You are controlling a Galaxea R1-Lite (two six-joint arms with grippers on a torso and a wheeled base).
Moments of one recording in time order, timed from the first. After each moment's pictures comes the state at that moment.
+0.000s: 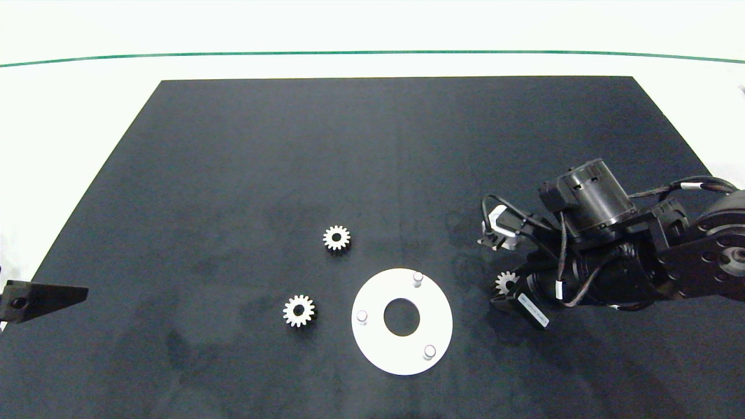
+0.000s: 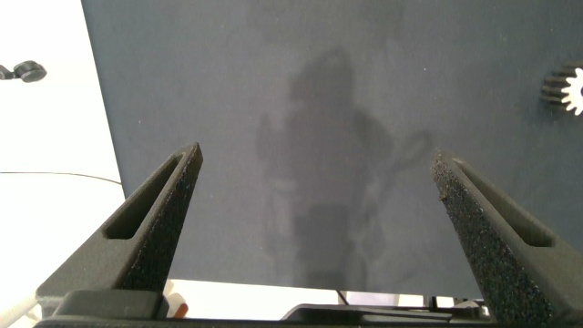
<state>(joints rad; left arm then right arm) 0.01 1.09 -1.17 0.77 0.08 0.08 0.52 1.71 -1.13 0.30 -0.14 -0.34</state>
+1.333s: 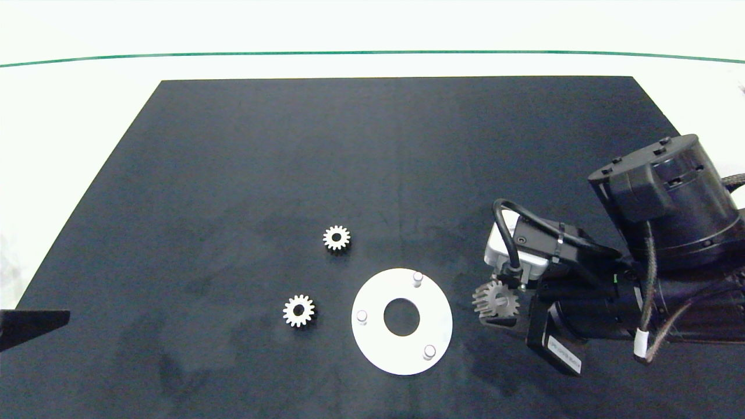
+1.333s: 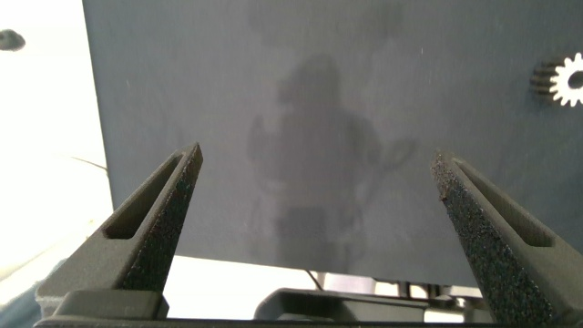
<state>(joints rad) 0.02 1.00 -1.10 0.80 0.08 -0.02 0.74 1.52 -1.09 0.32 -0.05 -0.48</state>
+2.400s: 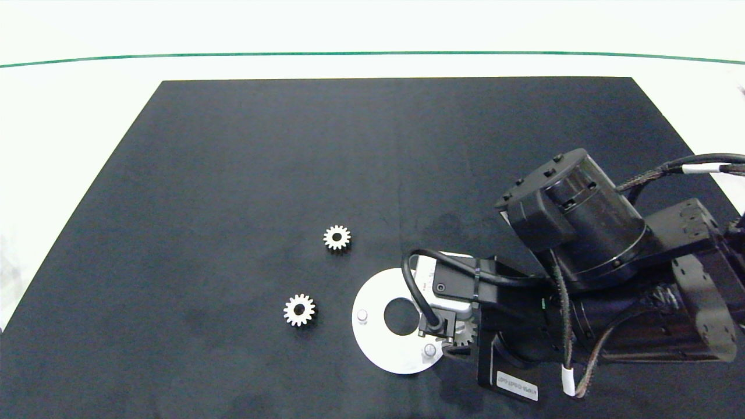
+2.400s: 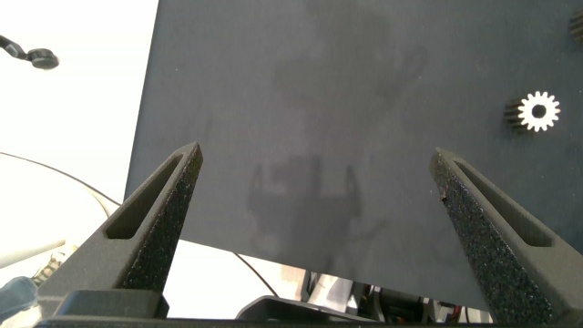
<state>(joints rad) 0.11 0.67 -1.01 0.79 0.08 -0.08 0.89 1.67 -1.27 0.47 -0.13 -0.56</state>
